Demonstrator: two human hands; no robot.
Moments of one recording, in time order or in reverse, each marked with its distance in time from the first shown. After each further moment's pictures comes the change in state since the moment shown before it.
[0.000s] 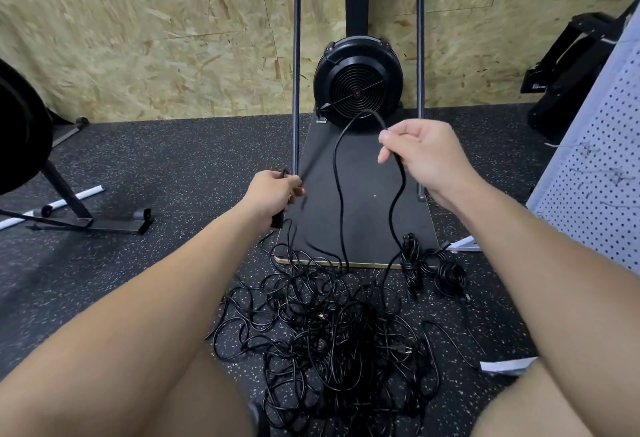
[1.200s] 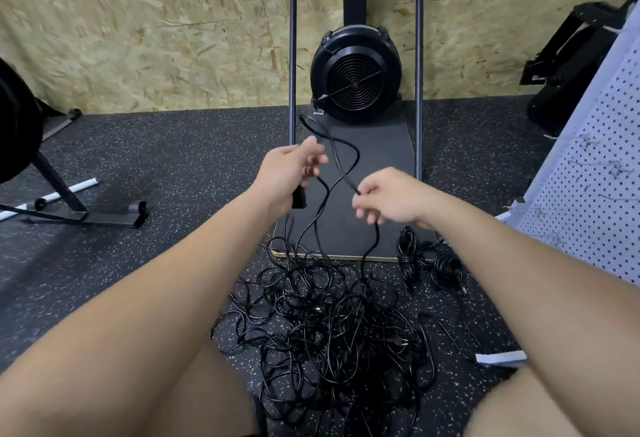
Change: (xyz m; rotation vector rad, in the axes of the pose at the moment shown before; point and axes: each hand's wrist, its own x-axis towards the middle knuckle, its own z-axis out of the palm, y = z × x) left_hand -0.020 0.033 0.036 -0.292 -0.141 0.094; right_hand -0.022 0.040 0.032 -0.418 -0.513 0.250
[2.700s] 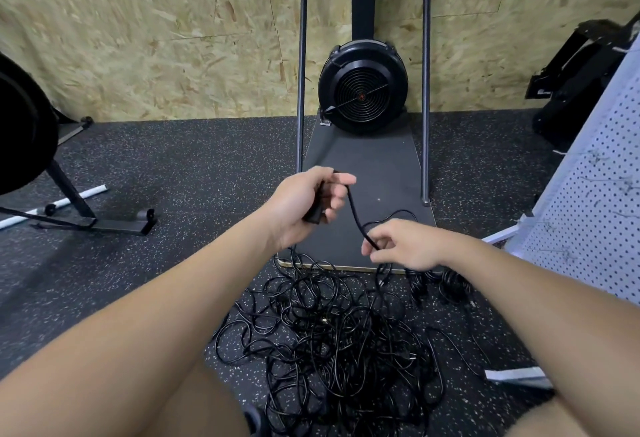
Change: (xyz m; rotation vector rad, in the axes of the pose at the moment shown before) left_hand -0.051 0.017 0.005 -0.147 -0.250 -0.218; right_hand -0.007 0.040 0.019 -0.373 -0.241 -0.113
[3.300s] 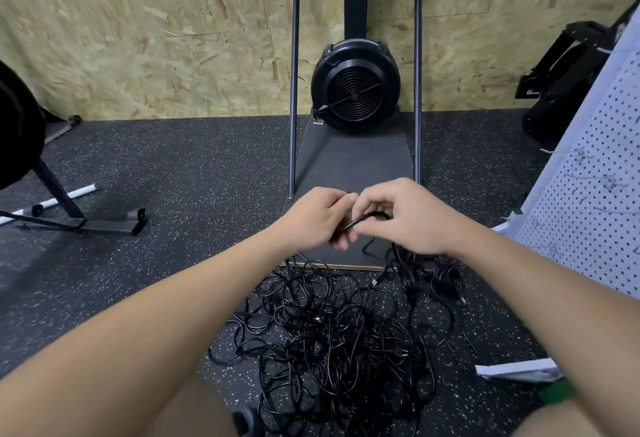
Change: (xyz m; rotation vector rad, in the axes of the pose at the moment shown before) left_hand -0.008 -0.024 0.015 0.877 -0.090 0.251; right_hand -0.050 -0.058 -0.035 0.257 0.340 -0.312
